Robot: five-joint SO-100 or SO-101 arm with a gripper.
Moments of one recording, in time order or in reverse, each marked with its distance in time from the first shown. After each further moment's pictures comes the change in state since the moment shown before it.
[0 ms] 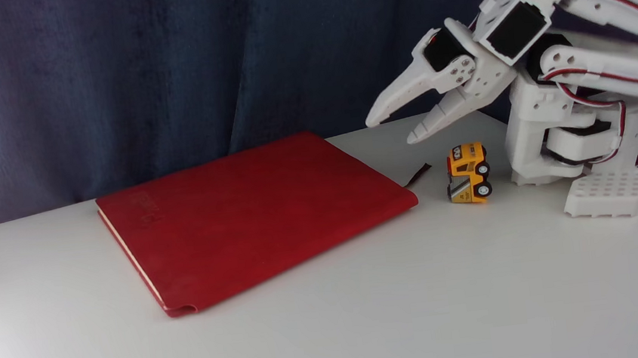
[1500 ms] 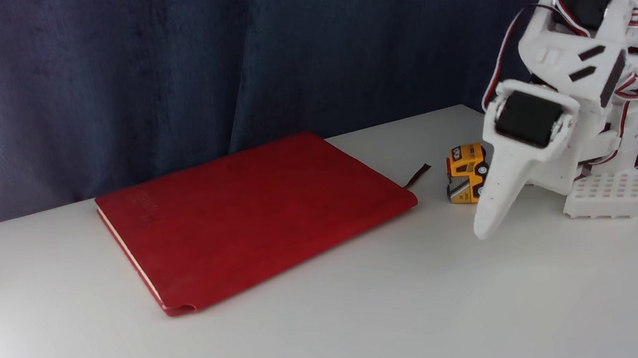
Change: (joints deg) arm -52.5 3.1 7.6 -6.7 14.0
